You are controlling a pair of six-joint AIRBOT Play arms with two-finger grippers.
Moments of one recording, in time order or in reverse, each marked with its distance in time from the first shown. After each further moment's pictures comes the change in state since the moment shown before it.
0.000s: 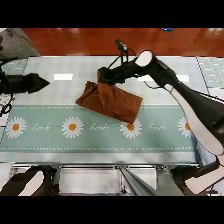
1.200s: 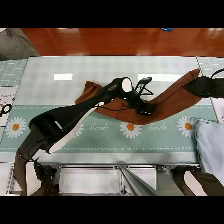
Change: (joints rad) left arm -0.985 -1.137 0.850 -0.095 0.055 -0.219; right arm -0.694 0.936 -0.571 -0.249 0.376 -0.131
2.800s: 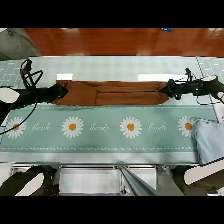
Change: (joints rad) left arm 0.806 1.024 -1.074 0.136 0.350 0.082; right arm -0.072 -0.958 0.182 0.301 -0.248 -0.126
